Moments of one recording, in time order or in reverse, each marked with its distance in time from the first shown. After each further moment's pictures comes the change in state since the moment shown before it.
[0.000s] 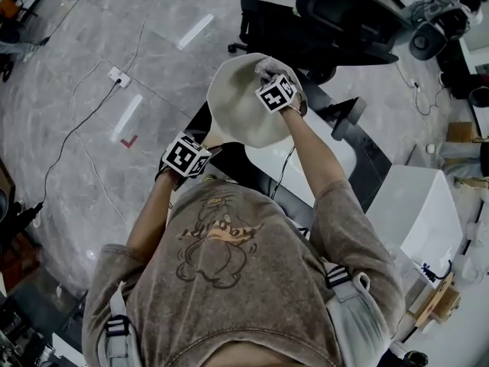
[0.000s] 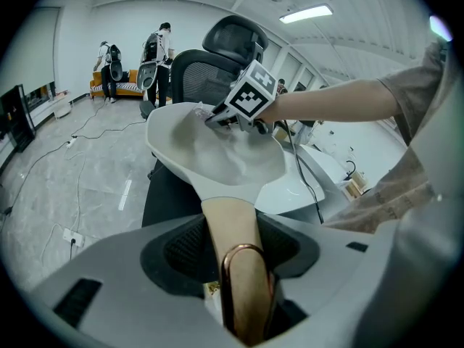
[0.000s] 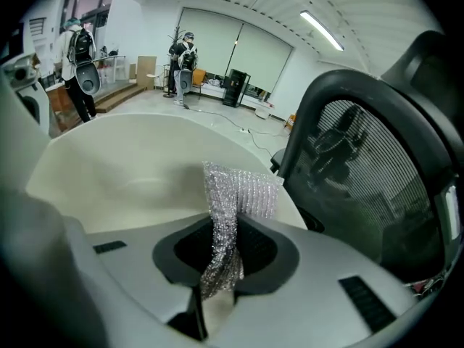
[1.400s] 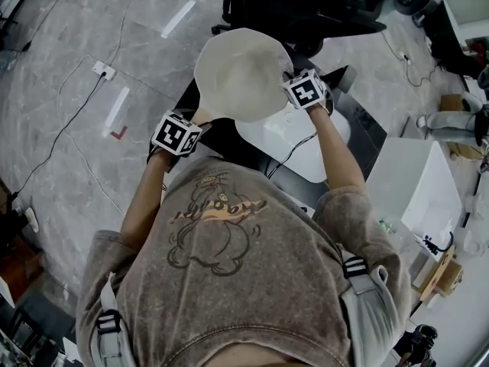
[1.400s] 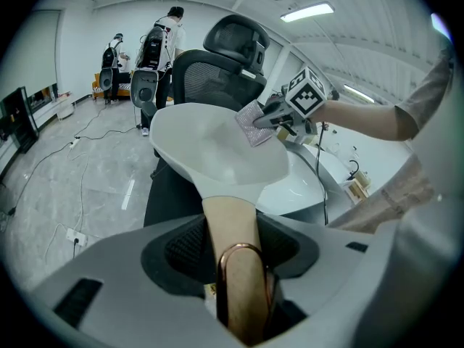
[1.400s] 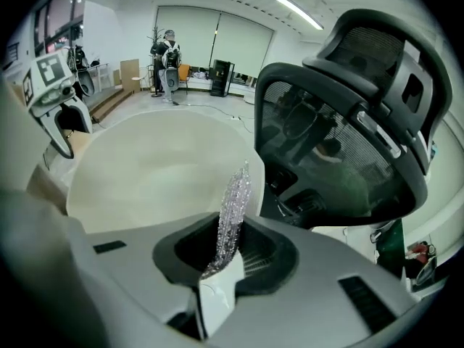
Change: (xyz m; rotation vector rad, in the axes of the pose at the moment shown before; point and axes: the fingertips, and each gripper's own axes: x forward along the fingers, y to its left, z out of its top) left arm 0.004 0.000 0.003 -0.007 0.006 0.023; right arm -0.099 -0.018 -0.111 0.176 0.147 0.018
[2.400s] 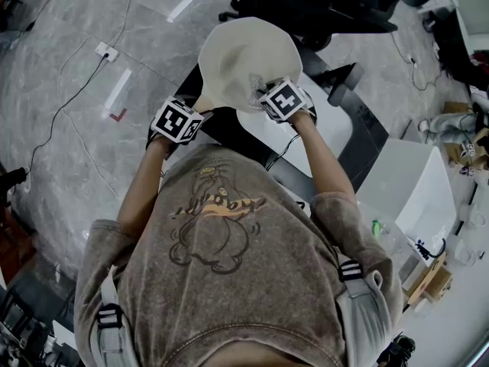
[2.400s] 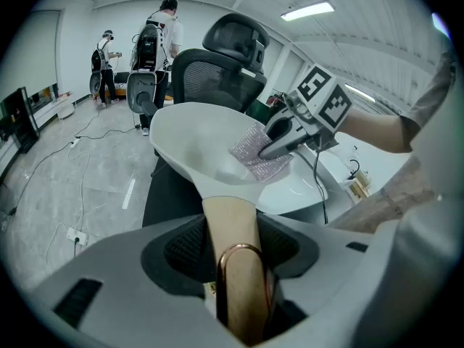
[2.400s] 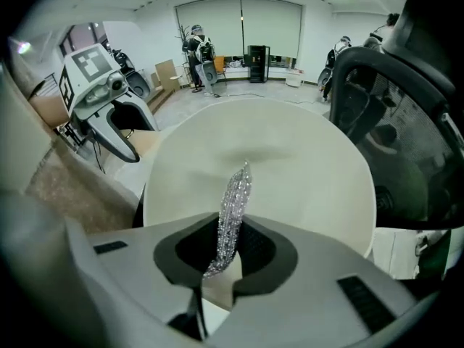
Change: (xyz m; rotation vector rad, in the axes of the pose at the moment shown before) left arm 0.000 -0.002 -0.002 0.002 0.005 0.007; right arm -0.013 0.135 0.009 -0.116 0.060 0.344
